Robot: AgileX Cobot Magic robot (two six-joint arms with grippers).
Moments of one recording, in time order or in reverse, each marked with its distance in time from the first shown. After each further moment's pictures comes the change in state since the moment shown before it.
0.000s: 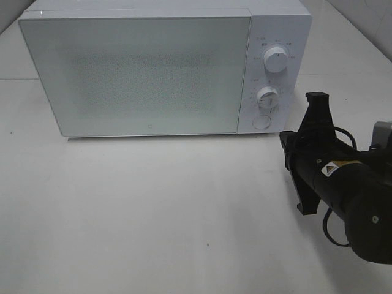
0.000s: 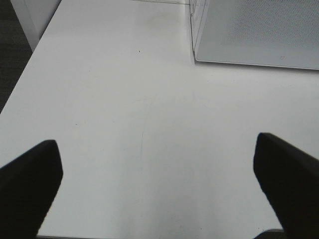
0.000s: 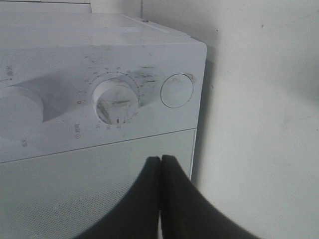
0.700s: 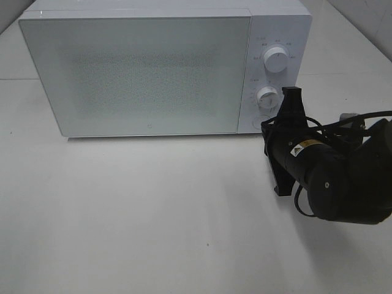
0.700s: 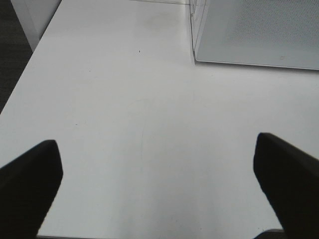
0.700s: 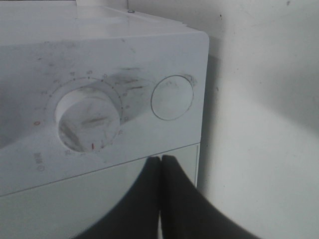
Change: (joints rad) left arm 0.000 0.000 0.000 0.000 0.000 0.000; right arm -0.129 0.188 -0.187 -0.141 0.054 0.075
